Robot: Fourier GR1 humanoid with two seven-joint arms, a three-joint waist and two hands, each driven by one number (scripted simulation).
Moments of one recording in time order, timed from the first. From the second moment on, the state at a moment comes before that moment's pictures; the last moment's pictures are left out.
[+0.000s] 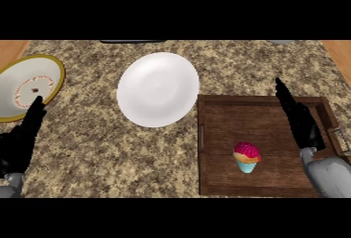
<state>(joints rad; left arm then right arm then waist) -0.05 0.58 -0.14 -1.35 0.21 0.28 -0.06 -0.25 -0.47 0.27 -1.36 -0.11 -0.24 0.10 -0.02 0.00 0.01</state>
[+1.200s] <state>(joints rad) -0.05 0.42 -0.16 -1.34 0.26 0.13 -0.16 -0.43 -0.34 0.51 -1.58 0.15 -0.32 1.04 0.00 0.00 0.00</state>
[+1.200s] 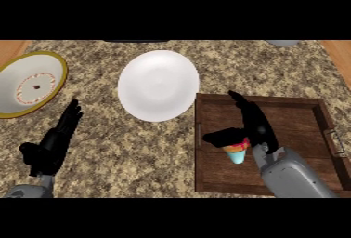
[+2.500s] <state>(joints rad) -0.10 0.38 -0.16 -1.31 0.23 0.11 -0.16 -0.66 -0.62 0.68 -1.37 -0.42 0.18 1.21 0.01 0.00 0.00</state>
